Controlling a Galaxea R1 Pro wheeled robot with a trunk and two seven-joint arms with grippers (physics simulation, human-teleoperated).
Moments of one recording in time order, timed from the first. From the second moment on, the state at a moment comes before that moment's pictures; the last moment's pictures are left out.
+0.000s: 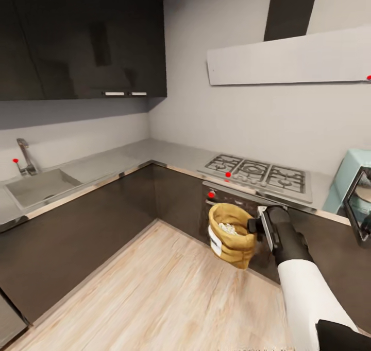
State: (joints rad) left arm 0.00 -0.06 0.02 -0.06 0.42 -0.09 0.00; right arm -0.83 0.03 -0.23 -0.97 0.33 1.04 0.09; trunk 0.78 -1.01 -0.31
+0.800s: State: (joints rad) left arm 0.00 -0.06 0.01 -0.06 0.41 -0.09 0.00; right arm -0.83 -0.01 -0.26 -0.98 0.34 1.04 0.09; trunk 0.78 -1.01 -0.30
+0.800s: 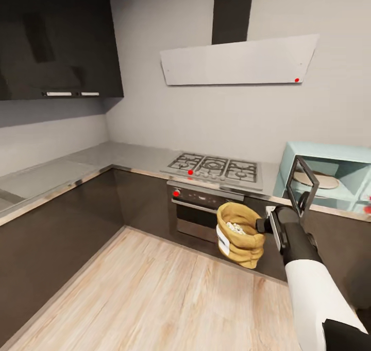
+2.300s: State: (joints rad) left arm 0.00 -0.07 0.01 -0.06 0.41 -0.09 0.00; right arm -0.83 -0.04 -0.26 -0.97 0.34 1.04 0.09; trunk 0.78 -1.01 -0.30
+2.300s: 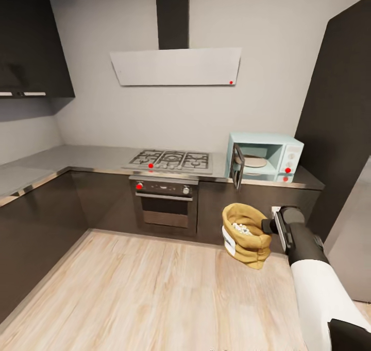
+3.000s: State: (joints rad) left arm 0.00 -0.07 0.01 -0.06 0.41 -0.09 0.00; right arm -0.83 -0.05 -0.26 -0.97 0.34 1.04 0.09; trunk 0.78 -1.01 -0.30
